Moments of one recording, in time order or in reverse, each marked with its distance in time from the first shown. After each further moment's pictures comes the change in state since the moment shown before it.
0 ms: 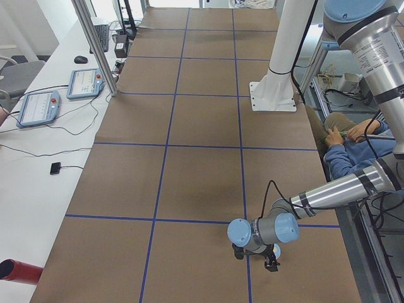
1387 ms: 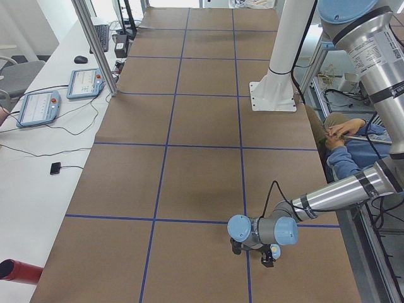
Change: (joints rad) left arm 0.082 0.001 0.025 -0.153 -0.026 -0.097; right arm -0.001 -0.014 0.023 -0.002 0.001 0.001
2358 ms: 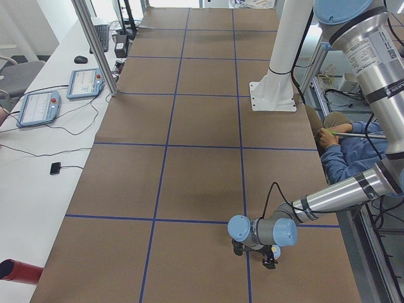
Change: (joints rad) left arm 0.041 -0.003 0.027 -0.019 0.022 -0.022; right arm 0.001 -0.002 0.000 0.000 0.000 0.000
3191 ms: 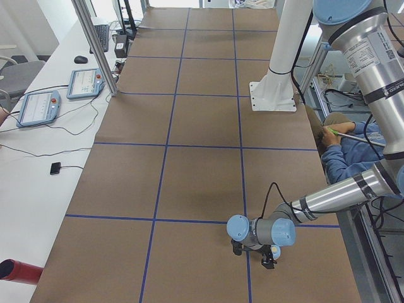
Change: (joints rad) left arm 0.011 -0.009 0.004 -0.002 -0.002 -0.002; right arm 0.000 -0.003 0.000 0.000 0.000 -0.001
